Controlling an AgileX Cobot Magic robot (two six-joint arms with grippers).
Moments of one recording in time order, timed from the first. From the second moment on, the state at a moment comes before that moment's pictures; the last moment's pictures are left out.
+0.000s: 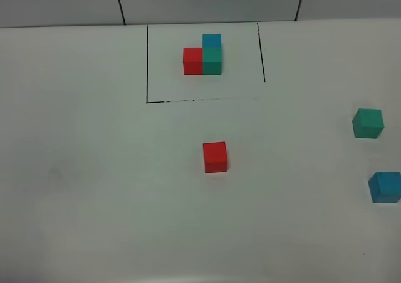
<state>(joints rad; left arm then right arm) -0.04 0.00 -0.51 -0.09 1.08 0.00 0.02 -0.01 -0.50 0.07 1.08 -0.06</state>
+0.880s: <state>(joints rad) -0.01 0.00 -0.51 -0.09 1.08 0.00 0.02 -0.01 -0.50 0.07 1.08 -0.06</state>
